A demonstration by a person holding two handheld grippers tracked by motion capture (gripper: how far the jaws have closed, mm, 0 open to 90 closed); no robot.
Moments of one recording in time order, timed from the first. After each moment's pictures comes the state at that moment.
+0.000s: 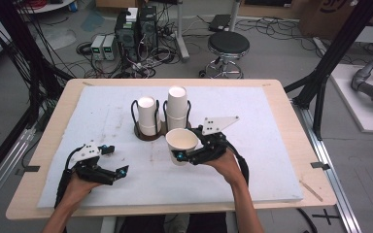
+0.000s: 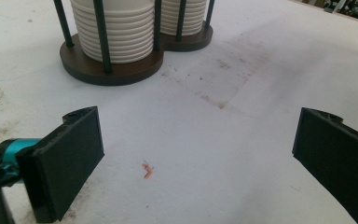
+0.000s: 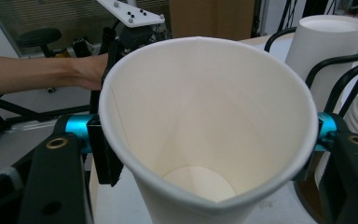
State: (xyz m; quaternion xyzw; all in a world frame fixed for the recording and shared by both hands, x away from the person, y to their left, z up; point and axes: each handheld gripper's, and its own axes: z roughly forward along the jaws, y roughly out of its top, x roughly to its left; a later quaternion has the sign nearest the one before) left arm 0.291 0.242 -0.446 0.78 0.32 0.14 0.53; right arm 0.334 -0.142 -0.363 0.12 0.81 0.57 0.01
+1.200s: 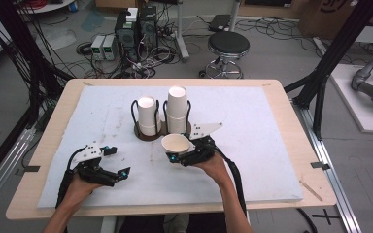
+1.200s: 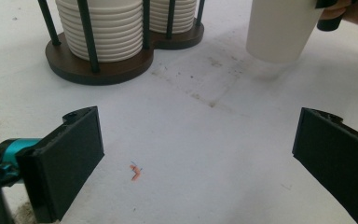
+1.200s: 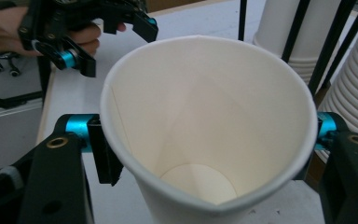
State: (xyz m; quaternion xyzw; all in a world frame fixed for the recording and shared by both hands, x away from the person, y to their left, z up) left arm 0.289 0.237 -0.447 0.78 0.31 0.13 0.53; right arm 0.351 -0.121 -0.414 0.16 0.84 0.53 0.04
